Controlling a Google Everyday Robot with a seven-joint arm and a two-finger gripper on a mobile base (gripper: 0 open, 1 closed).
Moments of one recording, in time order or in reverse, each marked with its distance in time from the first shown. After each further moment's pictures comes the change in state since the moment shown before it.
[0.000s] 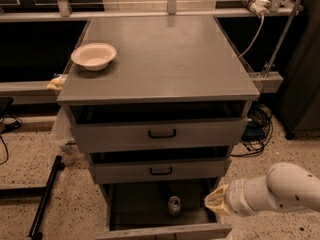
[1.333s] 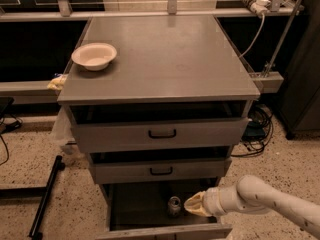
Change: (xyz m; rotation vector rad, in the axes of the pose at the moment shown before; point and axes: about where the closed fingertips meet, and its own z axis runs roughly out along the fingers) arm 0.051 -0.033 0.165 -0.102 -0.202 -0.125
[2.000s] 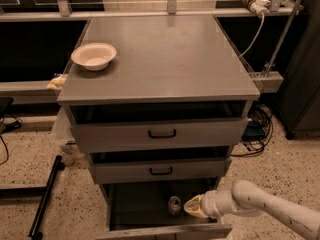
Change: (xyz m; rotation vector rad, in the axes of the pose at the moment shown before) arm 0.056 -0.019 0.046 0.008 0.003 0.063
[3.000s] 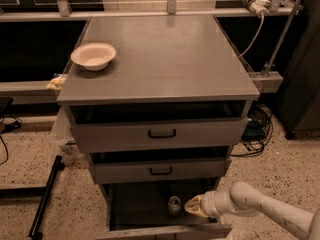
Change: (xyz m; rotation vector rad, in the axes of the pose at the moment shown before) arm 0.027 -0.015 0.016 0.027 0.025 -0.106
